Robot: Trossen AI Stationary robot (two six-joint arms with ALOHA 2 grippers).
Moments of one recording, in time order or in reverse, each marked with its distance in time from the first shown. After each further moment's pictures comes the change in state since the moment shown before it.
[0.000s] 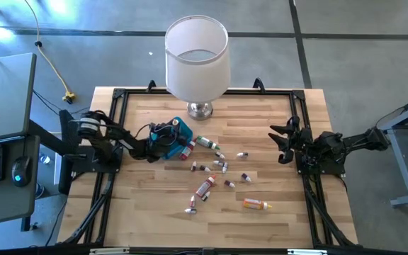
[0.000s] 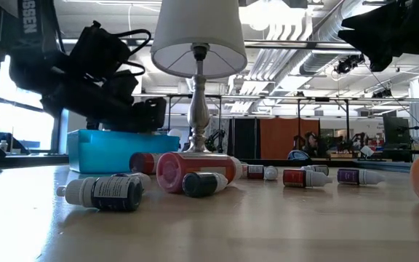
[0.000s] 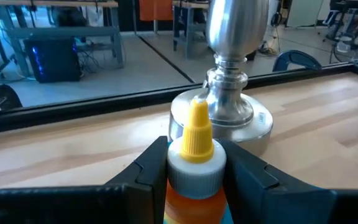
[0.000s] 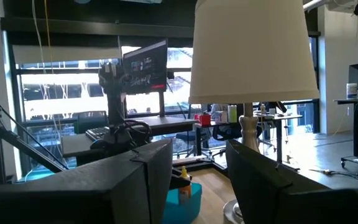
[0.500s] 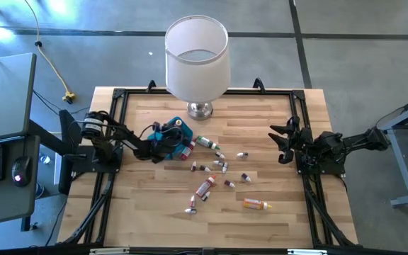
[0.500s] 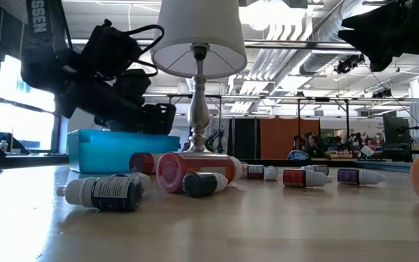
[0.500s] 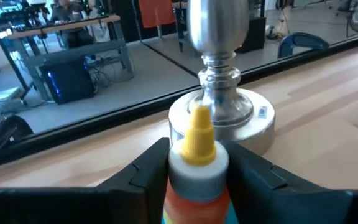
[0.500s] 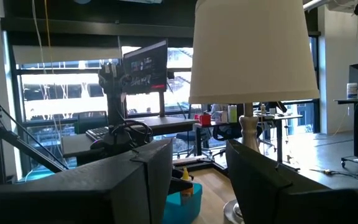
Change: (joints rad) left arm 0.001 0.026 0.081 -0.050 -0.046 0.175; right arm 0.000 0.000 0.000 0.000 -0.001 0.003
